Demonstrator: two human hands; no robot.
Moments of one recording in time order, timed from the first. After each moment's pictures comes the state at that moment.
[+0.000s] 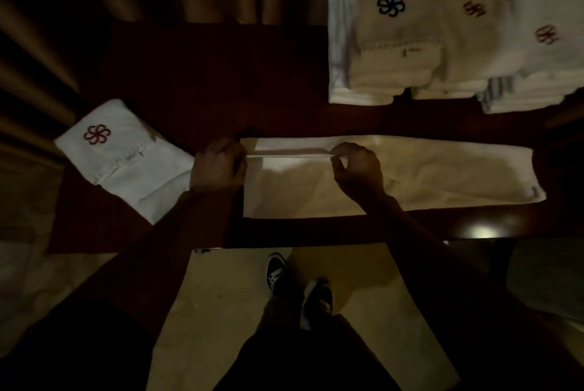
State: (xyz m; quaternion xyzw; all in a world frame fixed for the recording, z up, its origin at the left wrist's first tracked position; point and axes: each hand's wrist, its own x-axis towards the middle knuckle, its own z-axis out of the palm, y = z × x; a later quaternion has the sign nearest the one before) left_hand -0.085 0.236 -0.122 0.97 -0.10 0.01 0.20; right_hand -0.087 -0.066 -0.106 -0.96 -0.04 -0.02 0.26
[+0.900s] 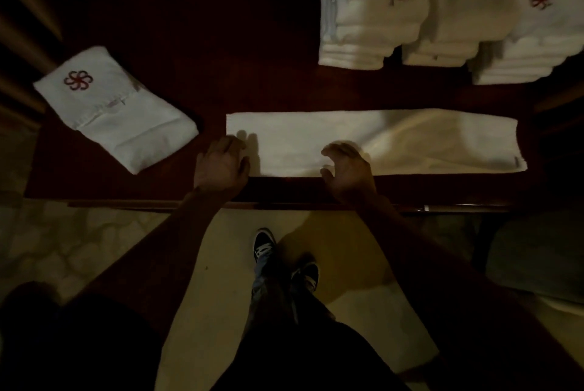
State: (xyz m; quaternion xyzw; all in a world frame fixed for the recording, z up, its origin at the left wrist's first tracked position) left_hand -0.182 0.178 -0.140 0.99 -0.03 -0.05 0.16; right_hand -0.174 -0.103 -0.128 -0.97 -0.09 0.08 0.23
